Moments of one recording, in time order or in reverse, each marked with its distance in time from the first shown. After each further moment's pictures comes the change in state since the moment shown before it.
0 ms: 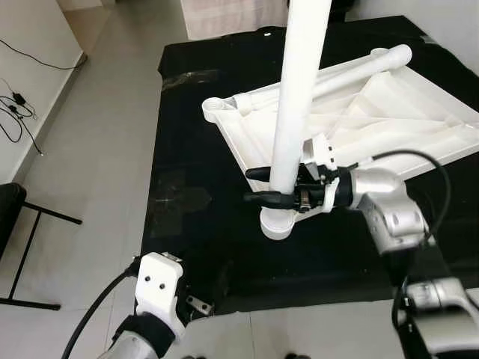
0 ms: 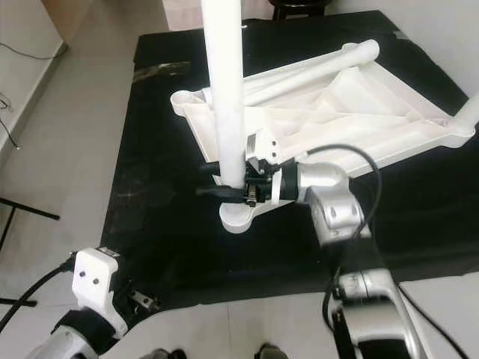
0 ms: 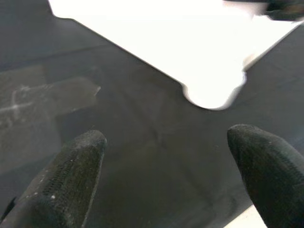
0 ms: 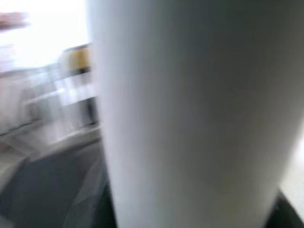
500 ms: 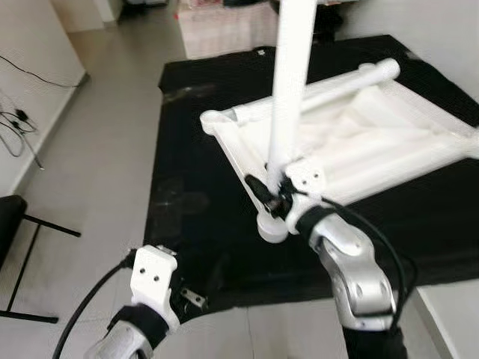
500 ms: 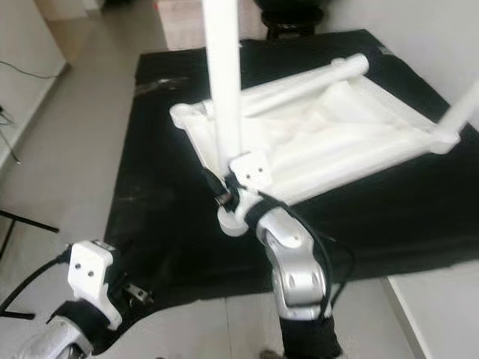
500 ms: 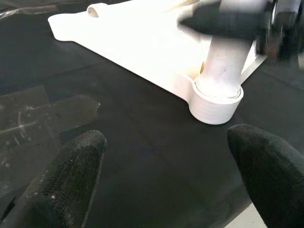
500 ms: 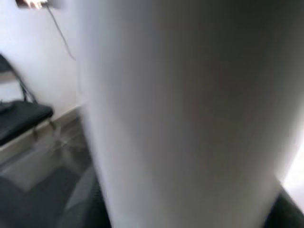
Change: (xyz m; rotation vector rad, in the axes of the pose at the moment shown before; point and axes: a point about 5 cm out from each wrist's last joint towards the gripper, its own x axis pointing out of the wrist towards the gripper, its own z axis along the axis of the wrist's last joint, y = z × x) left arm 0.008 0.006 0.000 0.009 -0.012 -0.007; right arm -0.006 0.025 -0.017 0.014 0.127 -0.237
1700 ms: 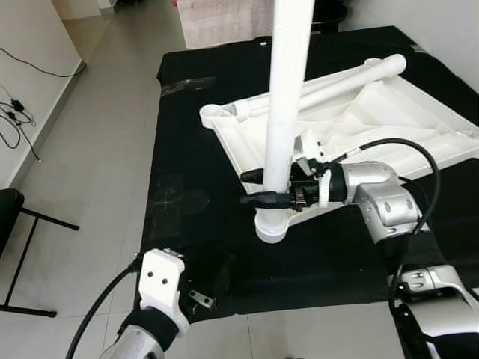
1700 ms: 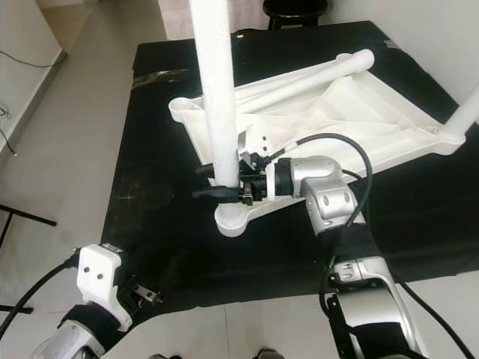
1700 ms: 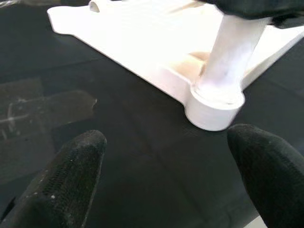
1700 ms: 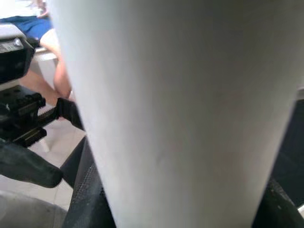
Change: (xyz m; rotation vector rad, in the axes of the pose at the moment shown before) left arm 0.003 -0.013 -0.002 -0.038 -0.023 -0.008; right arm 0.004 -0.053 0.036 -0.082 -0.035 0.827
